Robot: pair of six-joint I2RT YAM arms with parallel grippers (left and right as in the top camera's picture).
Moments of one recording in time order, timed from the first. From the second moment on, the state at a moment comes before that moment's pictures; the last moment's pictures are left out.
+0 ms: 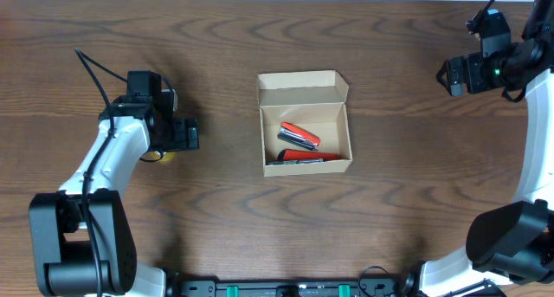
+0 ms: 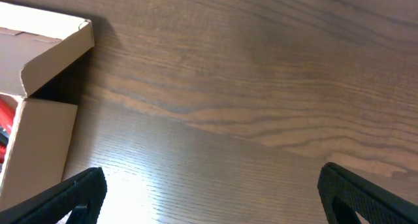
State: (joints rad) left arm 0.02 1.67 1.03 -0.68 0.08 -0.07; right arm -0.31 1.75 1.78 -1.14 -0.25 -0.48
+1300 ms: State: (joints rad) left arm 0.00 1.71 0.91 -0.56 0.09 -0.08; right arm -0.31 1.75 1.78 -1.14 -0.25 -0.48
